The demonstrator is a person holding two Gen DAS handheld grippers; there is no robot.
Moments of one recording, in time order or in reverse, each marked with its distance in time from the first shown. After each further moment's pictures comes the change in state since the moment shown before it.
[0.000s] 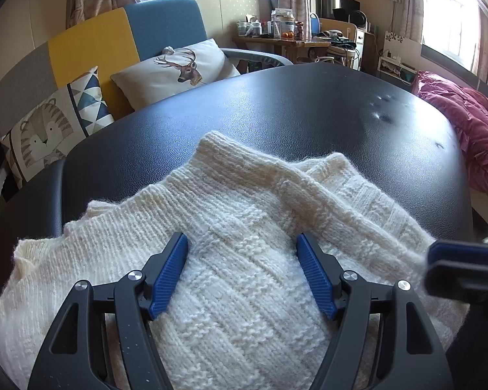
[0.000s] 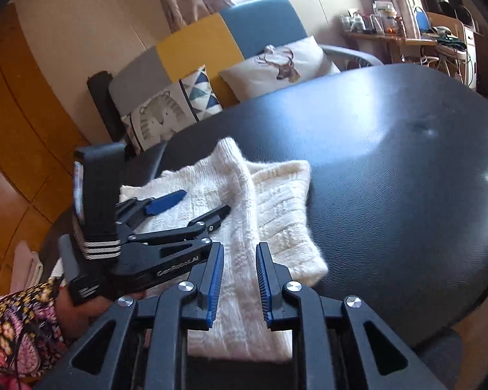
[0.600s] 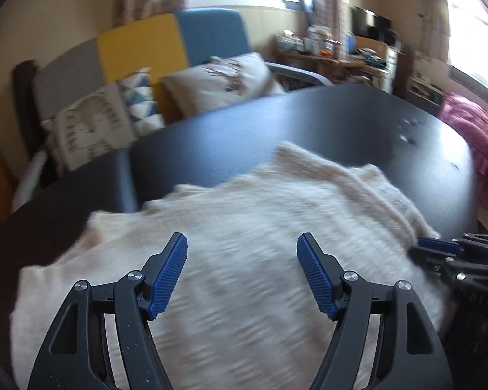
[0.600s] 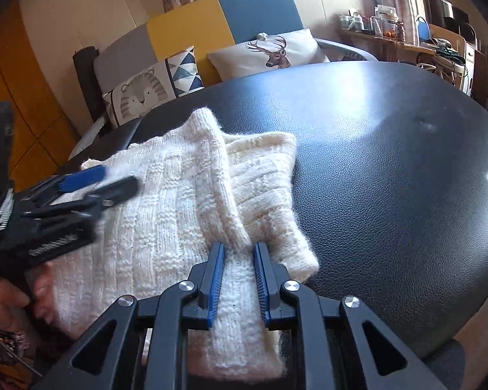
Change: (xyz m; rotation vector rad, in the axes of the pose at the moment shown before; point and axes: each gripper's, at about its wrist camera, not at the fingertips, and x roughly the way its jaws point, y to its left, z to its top) left arm -0.075 0.065 -0.025 -0.127 -0.067 0.165; right arm 0.022 -0.006 -0.014 -0.075 0.019 -0.104
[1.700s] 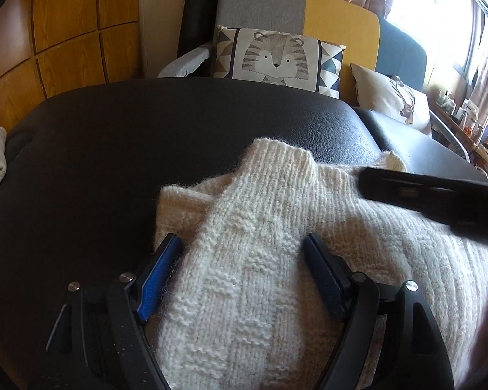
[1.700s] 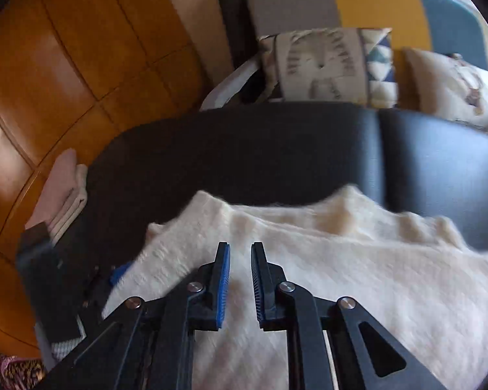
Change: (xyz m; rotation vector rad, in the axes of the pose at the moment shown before) left arm -0.019 0.204 -0.102 -0.547 0.108 0.308; right arm 0.129 0.284 0.080 -0.428 0.217 0.444
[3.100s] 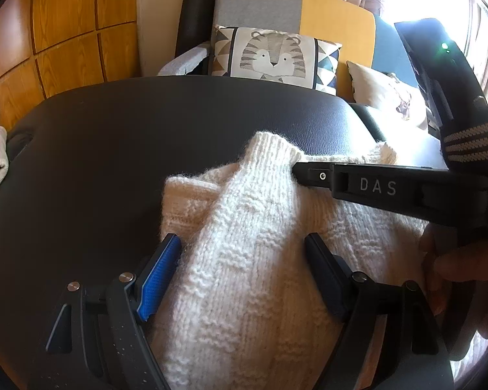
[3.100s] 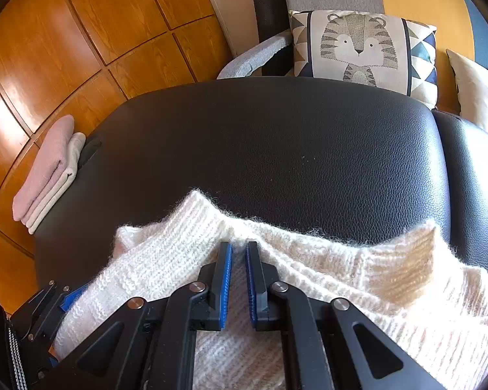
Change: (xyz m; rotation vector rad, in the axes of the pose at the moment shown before) left arm -0.003 0.011 -0.008 0.018 0.000 -0.012; right arm 0.070 0.009 0.012 -0.081 0.071 0.011
